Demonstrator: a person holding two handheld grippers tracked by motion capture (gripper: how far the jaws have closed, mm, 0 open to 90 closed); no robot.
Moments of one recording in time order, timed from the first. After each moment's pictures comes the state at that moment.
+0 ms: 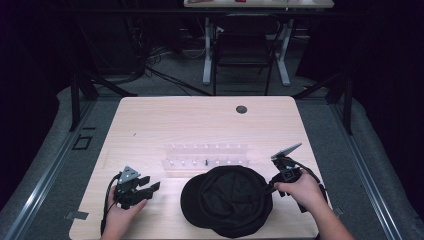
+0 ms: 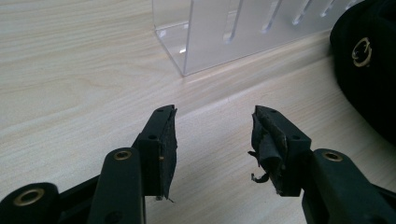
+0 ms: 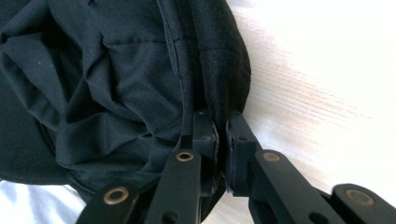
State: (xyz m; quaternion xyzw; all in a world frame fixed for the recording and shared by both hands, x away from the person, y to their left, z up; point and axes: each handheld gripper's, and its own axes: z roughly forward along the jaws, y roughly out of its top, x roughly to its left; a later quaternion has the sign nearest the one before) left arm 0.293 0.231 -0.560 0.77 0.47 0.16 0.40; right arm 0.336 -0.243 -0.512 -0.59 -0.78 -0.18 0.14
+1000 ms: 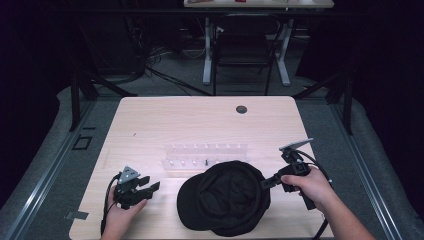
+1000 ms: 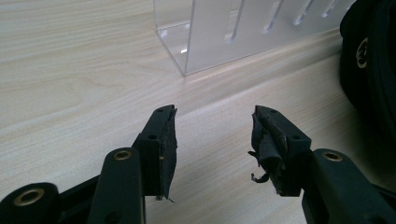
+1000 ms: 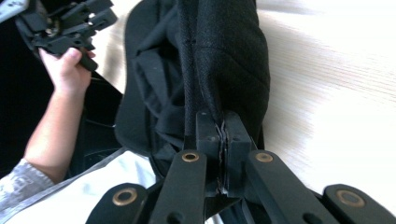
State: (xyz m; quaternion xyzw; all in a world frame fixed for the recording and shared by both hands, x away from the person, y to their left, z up) left arm 0.293 0.231 -0.560 0.77 0.47 0.16 0.40; right arm 0.331 -0.255 -0.475 -0.58 -0.72 -0.29 0.25
